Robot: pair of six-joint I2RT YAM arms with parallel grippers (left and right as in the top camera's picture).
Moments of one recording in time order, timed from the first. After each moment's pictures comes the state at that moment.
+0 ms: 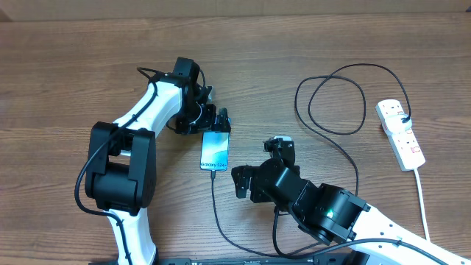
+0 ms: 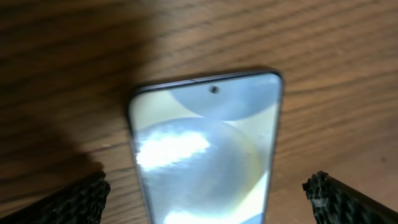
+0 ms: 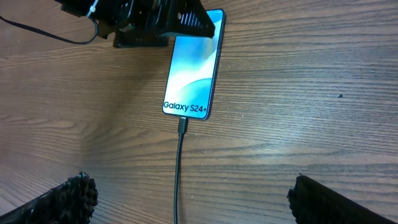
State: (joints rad) left arm -0.22 2.09 1.44 -0.87 0.34 -0.13; right arm 0.98 1.13 0.87 -0.62 0.20 0.93
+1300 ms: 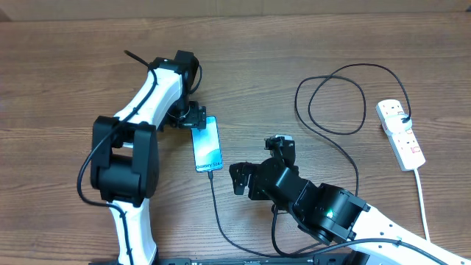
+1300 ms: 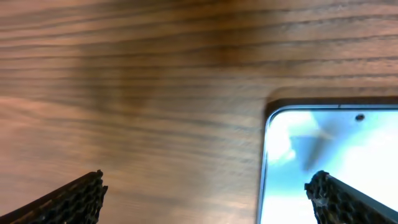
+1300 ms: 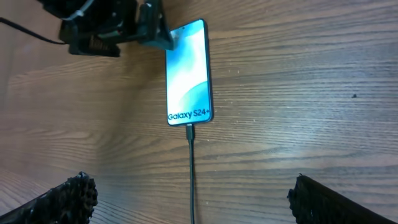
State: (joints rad) left arm -0.22 2.12 1.63 -1.16 -0.13 -0.29; right arm 0.98 1.13 0.87 -0.58 0.20 0.99
